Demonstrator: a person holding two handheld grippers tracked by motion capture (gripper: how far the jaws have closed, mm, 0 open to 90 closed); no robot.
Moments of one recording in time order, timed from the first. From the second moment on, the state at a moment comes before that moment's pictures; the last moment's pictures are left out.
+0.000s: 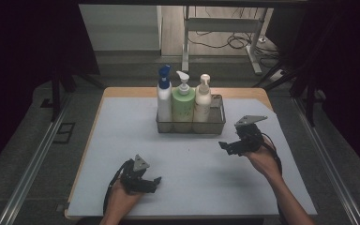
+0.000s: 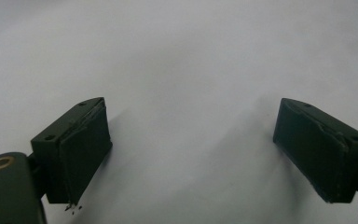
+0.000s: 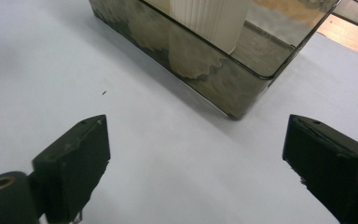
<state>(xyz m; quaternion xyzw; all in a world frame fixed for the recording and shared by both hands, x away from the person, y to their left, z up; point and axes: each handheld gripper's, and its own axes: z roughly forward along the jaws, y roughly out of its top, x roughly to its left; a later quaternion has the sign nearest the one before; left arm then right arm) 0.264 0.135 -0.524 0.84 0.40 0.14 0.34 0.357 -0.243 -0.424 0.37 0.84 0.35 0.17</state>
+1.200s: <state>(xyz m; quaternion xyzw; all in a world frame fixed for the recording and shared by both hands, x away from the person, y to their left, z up) 0.264 0.135 -0.524 0.84 0.40 0.14 0.34 0.300 -0.286 -0.460 0.37 0.84 0.35 0.16</state>
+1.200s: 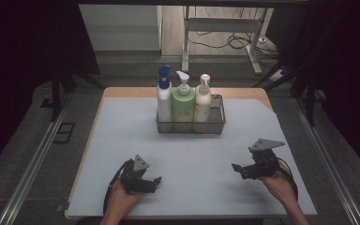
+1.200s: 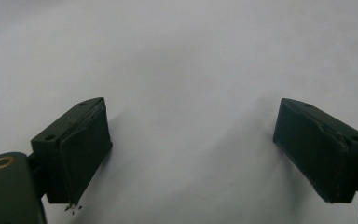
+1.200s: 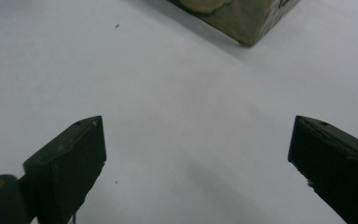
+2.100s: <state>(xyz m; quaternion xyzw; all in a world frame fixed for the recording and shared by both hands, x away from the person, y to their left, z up) 0.264 0.135 -0.524 0.84 0.40 0.15 0.34 0.287 -0.295 -0.518 0.39 0.85 0.33 0.15</state>
